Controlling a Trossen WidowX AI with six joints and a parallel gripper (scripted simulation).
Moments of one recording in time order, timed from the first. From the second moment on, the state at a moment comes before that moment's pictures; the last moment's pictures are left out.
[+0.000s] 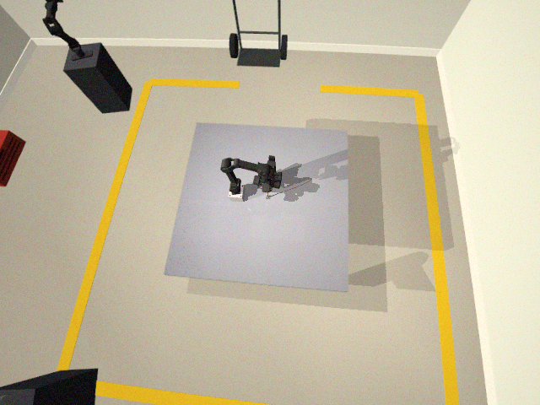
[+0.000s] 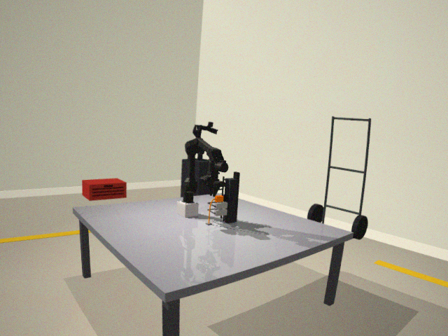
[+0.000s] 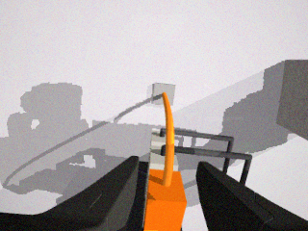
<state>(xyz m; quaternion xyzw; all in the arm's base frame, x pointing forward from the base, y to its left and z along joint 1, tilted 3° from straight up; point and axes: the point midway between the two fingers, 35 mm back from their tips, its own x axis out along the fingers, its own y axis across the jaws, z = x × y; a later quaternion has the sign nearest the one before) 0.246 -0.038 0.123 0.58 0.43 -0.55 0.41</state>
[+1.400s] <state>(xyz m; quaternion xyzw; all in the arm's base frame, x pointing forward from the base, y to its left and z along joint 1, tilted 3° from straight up) 0.257 0.001 0.115 0.58 0.43 -0.55 0.41</state>
